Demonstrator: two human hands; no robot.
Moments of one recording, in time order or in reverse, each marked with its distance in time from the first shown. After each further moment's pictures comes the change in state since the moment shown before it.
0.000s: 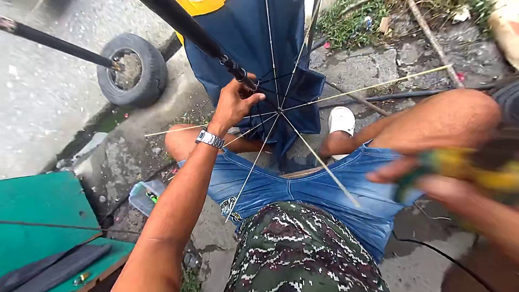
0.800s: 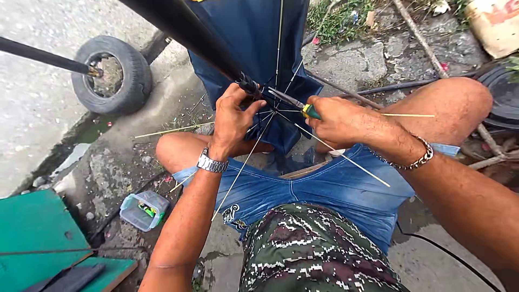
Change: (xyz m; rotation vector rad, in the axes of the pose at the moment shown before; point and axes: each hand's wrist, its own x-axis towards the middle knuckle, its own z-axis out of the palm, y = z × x) left_hand -0.027 0.023 0.012 0.095 0.126 0.192; right_hand 0.147 0.060 0.063 -0.860 -0.268 0.355
